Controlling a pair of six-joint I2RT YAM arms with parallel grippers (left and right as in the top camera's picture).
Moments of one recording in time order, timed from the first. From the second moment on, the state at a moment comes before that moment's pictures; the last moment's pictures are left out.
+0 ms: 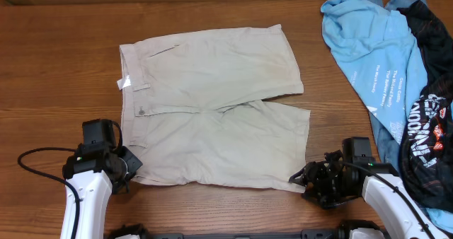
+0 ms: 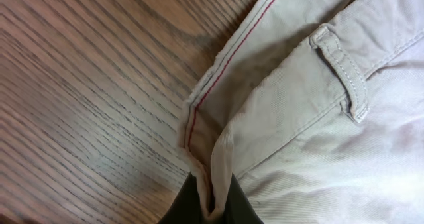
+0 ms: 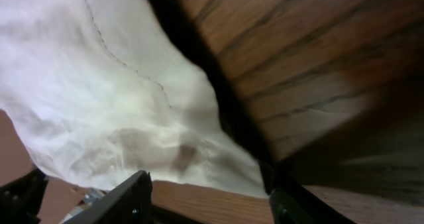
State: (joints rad) left arm 0.22 1.14 0.64 -0.90 -0.05 -0.59; right arm -0.06 1.20 0.37 -0.74 -0.65 0.60
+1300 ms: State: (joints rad) left arm 0.22 0.88 0.90 -1.26 0.00 -0.52; right arm -0.05 0.95 0.85 -1.09 -0.48 0.62
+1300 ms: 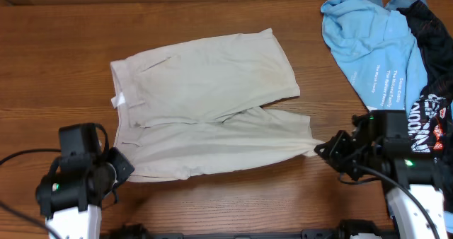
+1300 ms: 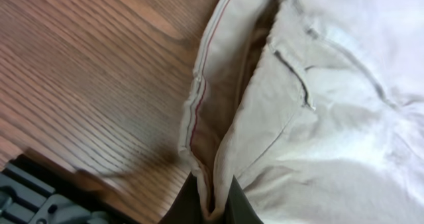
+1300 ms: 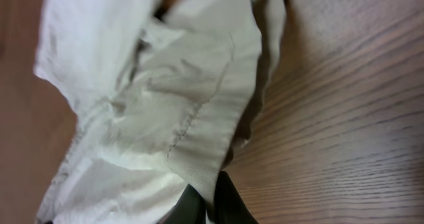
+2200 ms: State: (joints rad) left arm 0.22 1.03 0.97 -0.91 0.03 -0.57; right arm 0.05 1.52 1.46 -0.98 -0.37 0.39
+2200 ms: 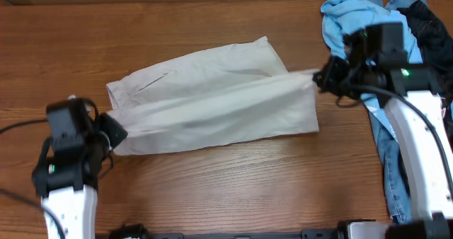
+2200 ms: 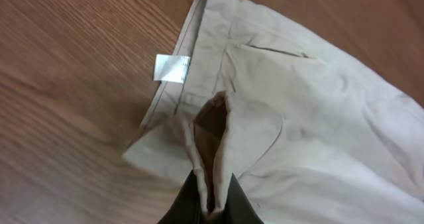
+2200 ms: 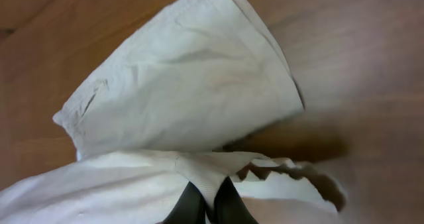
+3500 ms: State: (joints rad) left arm 0.22 1.52 0.97 -0.41 -0.06 -0.63; right arm 0.17 1.87 1.49 -0.38 -0.24 0.33
